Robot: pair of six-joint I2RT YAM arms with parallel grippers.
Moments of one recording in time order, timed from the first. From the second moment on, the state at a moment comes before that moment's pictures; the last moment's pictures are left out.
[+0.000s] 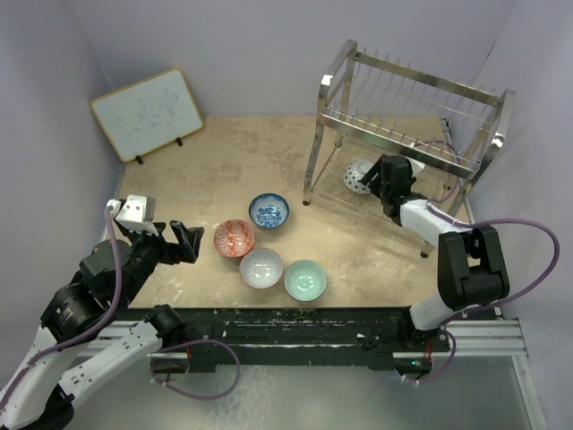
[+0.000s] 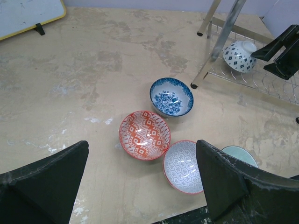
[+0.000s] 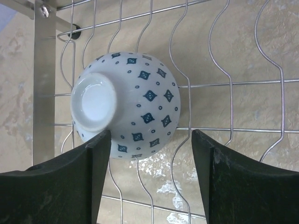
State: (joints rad) left arm -0.75 0.43 0.98 -0.80 -0.45 -0.34; right arm 0.18 1.55 0.86 0.09 0.33 0.71
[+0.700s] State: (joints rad) left arm -0.75 0.41 0.97 -0.81 -0.48 -0.34; right arm 0.18 1.75 1.06 0.18 0.27 0.62
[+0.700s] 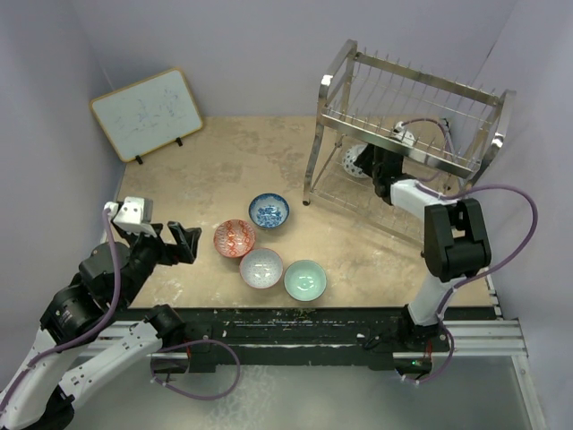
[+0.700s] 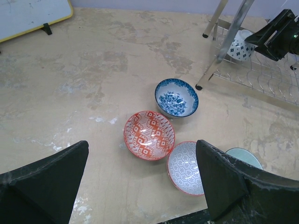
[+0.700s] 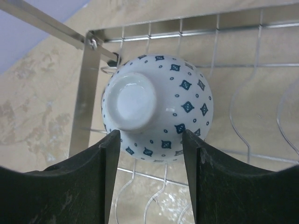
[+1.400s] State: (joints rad) left arm -0.75 0.40 0.97 -0.84 -0.51 -0.34; right arm 0.18 1.94 1.22 0.29 0.27 0.61
